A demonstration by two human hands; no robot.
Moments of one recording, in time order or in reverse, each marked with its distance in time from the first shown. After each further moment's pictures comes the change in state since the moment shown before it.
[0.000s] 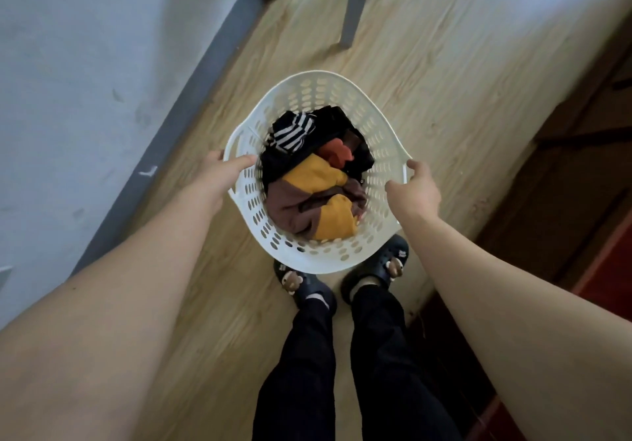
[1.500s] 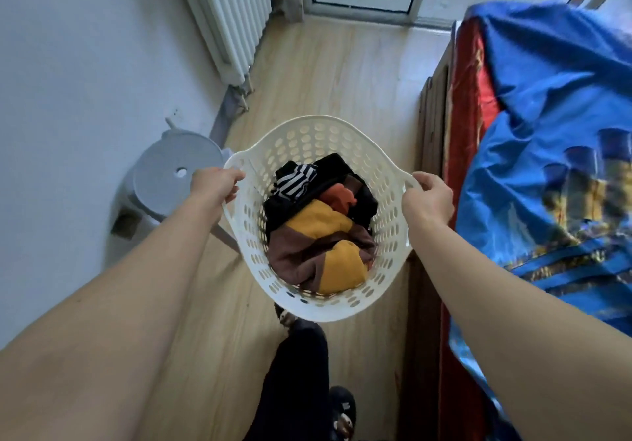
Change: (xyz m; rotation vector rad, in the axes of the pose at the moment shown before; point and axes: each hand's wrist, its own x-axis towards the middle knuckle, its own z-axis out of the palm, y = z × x) left_hand -0.208 0.452 0.237 0.035 -0.010 0.534; right_hand 0.102 -0.087 -0.465 0.723 0.447 0.069
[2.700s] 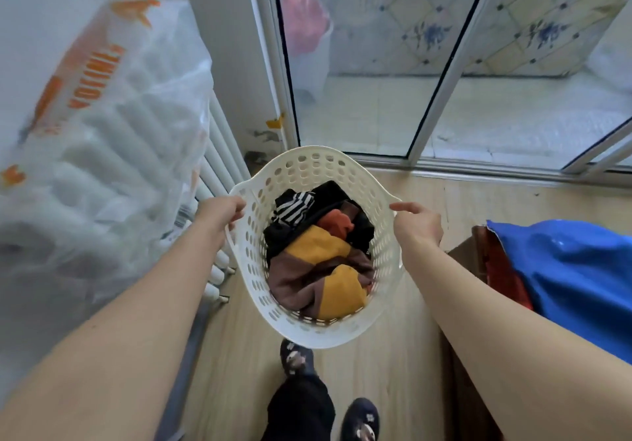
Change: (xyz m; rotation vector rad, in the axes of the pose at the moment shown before) left_hand 0.492 0.550 0.236 -0.057 -0.068 -0.003; right_hand 0.497 -0.515 0.261 0.098 -0.036 0.058
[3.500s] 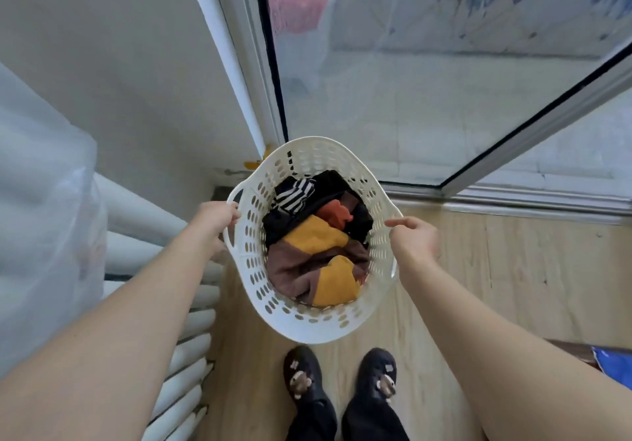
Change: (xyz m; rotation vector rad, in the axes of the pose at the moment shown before) left_hand 0.421 0.146 0.147 0.105 -0.130 -0.275; right_hand 0.323 -0.142 0.289 -0.141 0.050 0.175
